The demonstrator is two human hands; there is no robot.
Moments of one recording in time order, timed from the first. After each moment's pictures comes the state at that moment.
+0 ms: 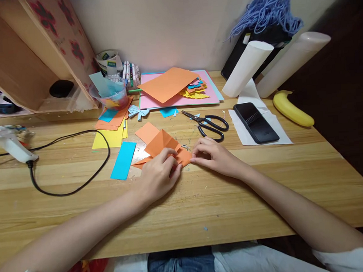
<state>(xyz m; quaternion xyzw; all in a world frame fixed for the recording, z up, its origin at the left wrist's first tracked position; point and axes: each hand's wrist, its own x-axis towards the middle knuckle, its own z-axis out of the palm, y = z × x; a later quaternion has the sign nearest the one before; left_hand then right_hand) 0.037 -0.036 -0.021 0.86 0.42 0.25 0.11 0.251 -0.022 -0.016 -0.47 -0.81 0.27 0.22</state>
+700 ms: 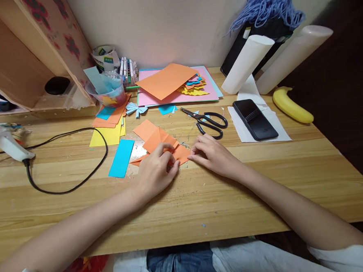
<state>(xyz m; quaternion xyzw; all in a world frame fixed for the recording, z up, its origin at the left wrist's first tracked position) 0.039 -0.033 -0.021 0.85 0.46 0.22 0.13 0.245 -0.025 -0.017 -0.49 -0.84 0.17 0.17</state>
